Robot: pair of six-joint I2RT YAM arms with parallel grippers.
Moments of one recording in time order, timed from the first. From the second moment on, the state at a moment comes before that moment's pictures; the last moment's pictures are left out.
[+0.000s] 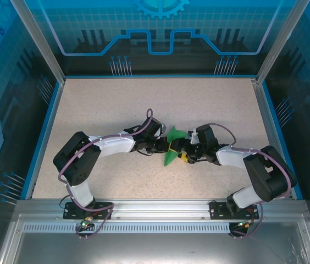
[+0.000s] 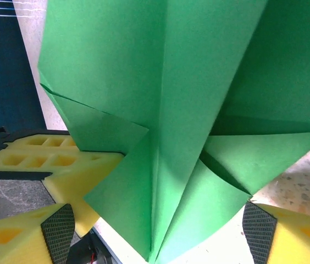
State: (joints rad) left arm -0.69 1.77 1.01 -0.18 0.33 -0.72; right arm 0.44 1.49 0.53 0.16 -0.61 0.99
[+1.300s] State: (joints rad) left arm -0.68 1.77 0.97 -0.14 0.37 -0.77; right arm 0.50 1.47 0.48 0.31 -0.59 1.13
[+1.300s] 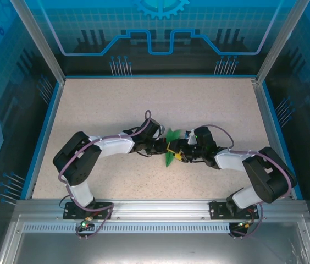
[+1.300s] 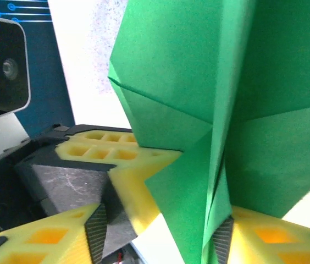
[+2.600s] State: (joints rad) left arm -0.66 1.74 0.95 -0.06 0.45 -0.85; right arm 0.53 1.47 0.53 0.18 -0.49 1.02
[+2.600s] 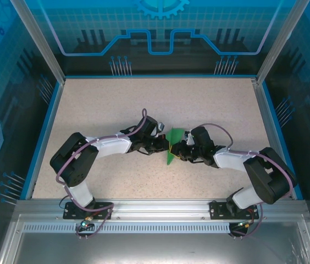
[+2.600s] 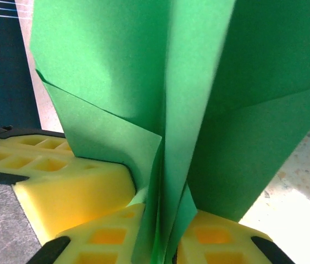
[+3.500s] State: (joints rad) left arm -0.62 1.60 0.94 -0.18 0.41 -0.81; right arm 0.59 1.45 0.78 -0.47 -0.11 0.53
